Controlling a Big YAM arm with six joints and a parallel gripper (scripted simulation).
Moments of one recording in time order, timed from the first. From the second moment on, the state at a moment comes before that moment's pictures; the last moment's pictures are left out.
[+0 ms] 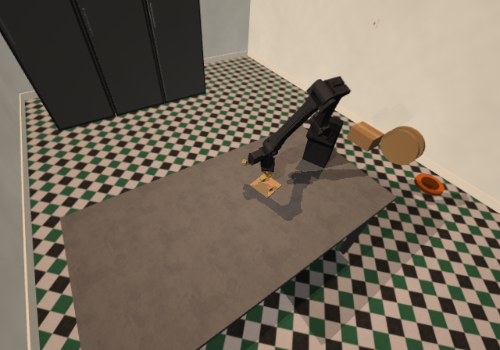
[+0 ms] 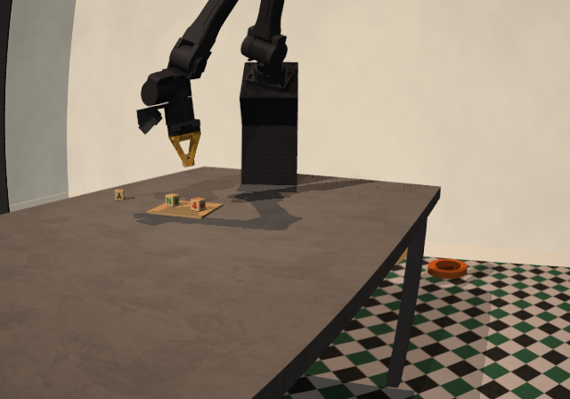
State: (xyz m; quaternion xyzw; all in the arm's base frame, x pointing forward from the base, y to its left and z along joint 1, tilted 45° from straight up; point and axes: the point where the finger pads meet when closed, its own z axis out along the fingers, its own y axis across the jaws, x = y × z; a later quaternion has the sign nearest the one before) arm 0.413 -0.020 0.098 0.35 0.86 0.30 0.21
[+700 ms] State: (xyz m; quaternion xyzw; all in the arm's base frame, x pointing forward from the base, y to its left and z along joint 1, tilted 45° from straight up) arm 0.405 -0.041 0.091 0.68 0.63 0.35 0.14
